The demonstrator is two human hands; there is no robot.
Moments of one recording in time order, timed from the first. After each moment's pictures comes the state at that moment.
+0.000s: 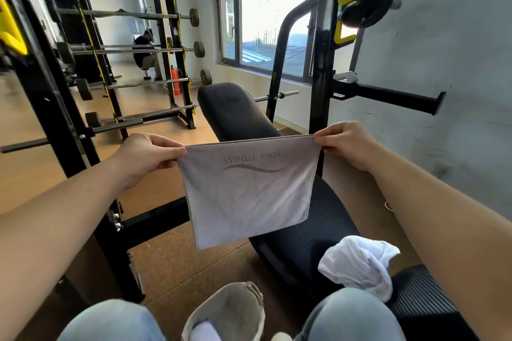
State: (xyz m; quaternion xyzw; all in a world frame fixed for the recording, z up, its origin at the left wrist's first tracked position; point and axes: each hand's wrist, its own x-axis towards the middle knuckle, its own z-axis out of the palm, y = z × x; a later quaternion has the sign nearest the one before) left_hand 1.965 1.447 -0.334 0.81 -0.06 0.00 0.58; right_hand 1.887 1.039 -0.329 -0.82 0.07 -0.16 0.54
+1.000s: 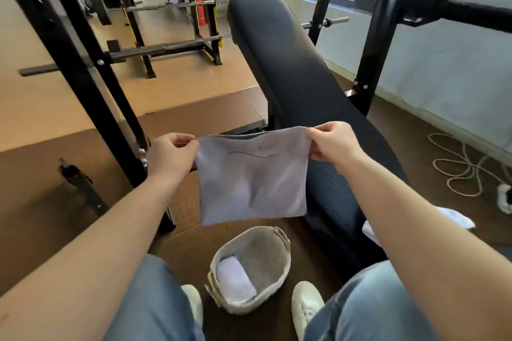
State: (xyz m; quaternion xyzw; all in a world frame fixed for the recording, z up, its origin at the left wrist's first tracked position) left_hand 1.978 1.458 -0.496 0.83 0.11 0.10 0.54; right_hand 1.963 1.148 -0.493 -0.80 0.20 -0.09 0.55
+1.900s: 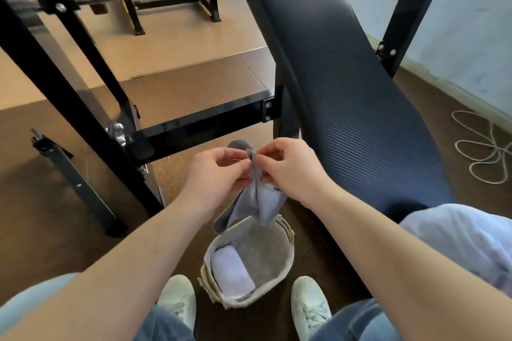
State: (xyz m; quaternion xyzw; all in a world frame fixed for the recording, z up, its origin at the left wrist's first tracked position) left_hand 1.979 1.391 -0.577 0.78 0.04 -0.07 0.62; right_hand 1.977 1.229 -0.566 -0.88 0.04 0.01 0.47
